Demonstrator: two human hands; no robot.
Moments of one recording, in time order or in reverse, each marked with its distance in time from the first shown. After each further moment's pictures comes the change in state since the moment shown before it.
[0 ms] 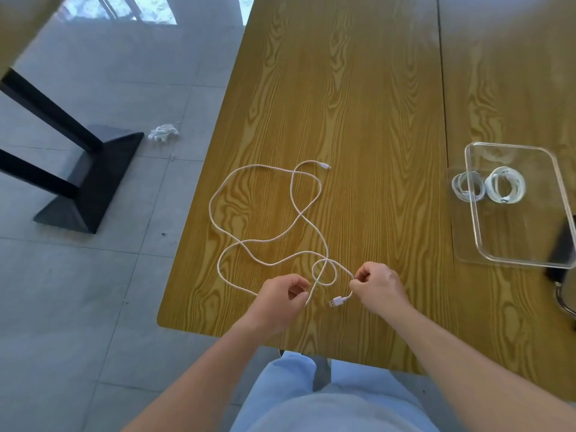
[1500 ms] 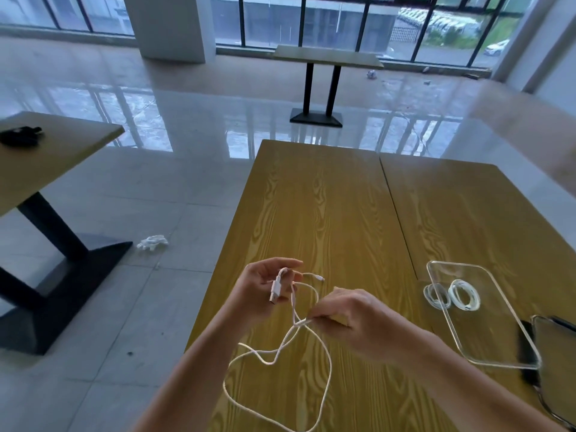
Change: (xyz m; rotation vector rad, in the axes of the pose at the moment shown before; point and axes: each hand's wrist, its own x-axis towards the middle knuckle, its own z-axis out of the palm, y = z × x) left_hand -0.001 0.126 -0.174 -0.598 0.110 0.410; right_hand -0.100 -0.162 -0.114 -0.210 0.022 -1.092
